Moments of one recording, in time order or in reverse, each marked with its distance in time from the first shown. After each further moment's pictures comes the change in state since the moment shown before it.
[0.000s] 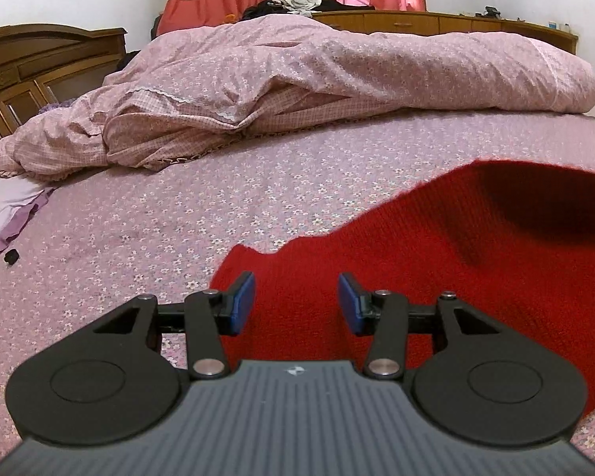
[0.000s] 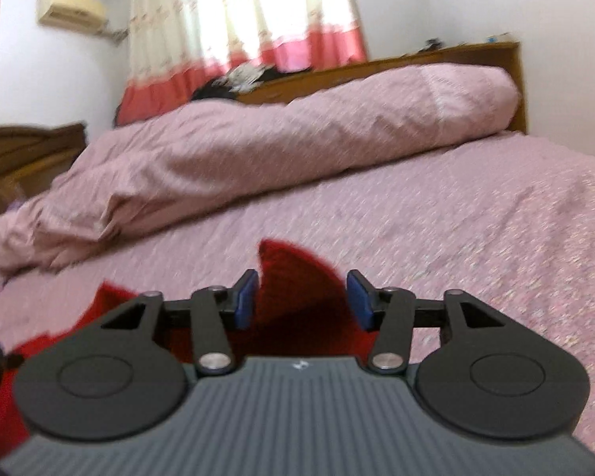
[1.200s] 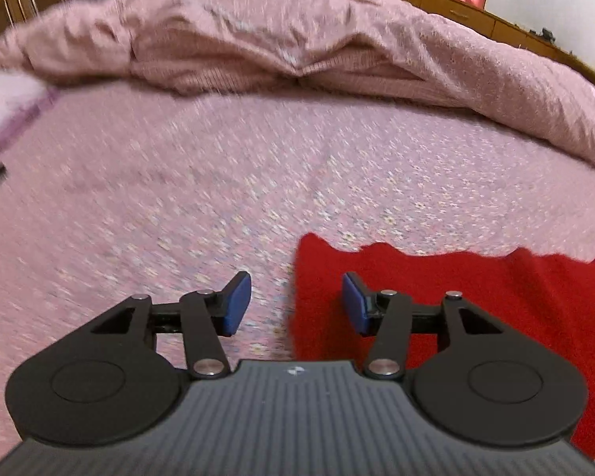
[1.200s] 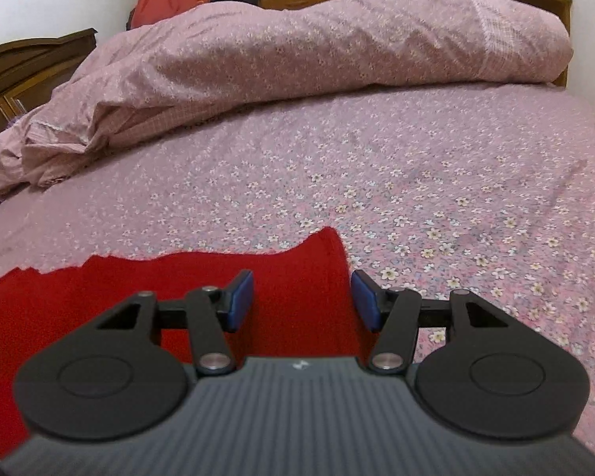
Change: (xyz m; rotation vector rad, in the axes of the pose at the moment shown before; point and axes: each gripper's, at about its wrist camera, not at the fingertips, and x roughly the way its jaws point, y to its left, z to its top) left arm 0.060 0.094 0.025 -0.280 0.200 -0.075; right arm 0.086 -0.012 0.005 -0.116 0.331 0.073
